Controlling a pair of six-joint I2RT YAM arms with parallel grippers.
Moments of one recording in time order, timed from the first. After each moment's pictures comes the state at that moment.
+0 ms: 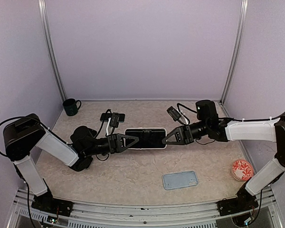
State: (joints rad) left arm -0.80 1.73 0.54 1.41 0.63 -0.93; right arm 0.60 1.51 0.85 0.20 -1.16 0.40
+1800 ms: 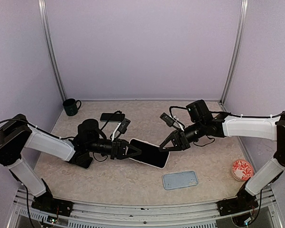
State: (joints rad) left arm -0.80 1.61 0.62 0.87 0.84 -0.62; right arm 0.68 1.53 0.97 -0.18 -1.06 0.09
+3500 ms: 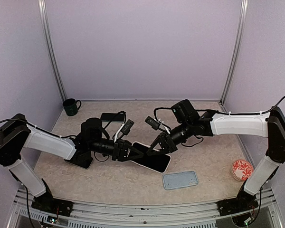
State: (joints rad) left arm -0.82 1.61 0.66 0.75 0.87 -0.55; right arm 0.80 1.65 1.12 -0.24 -0.97 0.05
